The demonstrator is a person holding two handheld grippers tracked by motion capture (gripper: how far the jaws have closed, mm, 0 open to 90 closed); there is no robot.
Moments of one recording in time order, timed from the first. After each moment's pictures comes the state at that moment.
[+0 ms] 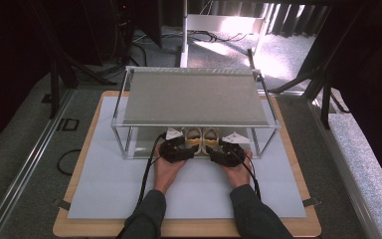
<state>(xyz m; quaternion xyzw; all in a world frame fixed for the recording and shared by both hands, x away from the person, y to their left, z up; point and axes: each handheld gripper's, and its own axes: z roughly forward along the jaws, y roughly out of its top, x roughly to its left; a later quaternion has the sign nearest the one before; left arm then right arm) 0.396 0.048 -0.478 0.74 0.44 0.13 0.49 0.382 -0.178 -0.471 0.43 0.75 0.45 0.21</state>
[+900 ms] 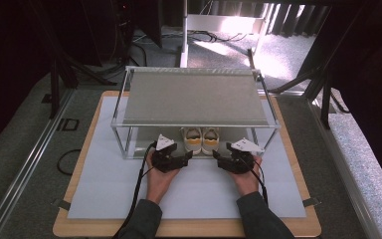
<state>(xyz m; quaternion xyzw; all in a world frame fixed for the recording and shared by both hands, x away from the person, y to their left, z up) 0.355 0.070 -0.477 0.72 0.45 0.13 0.51 0.351 -0.201 -0.459 0.42 0.75 0.46 0.23</state>
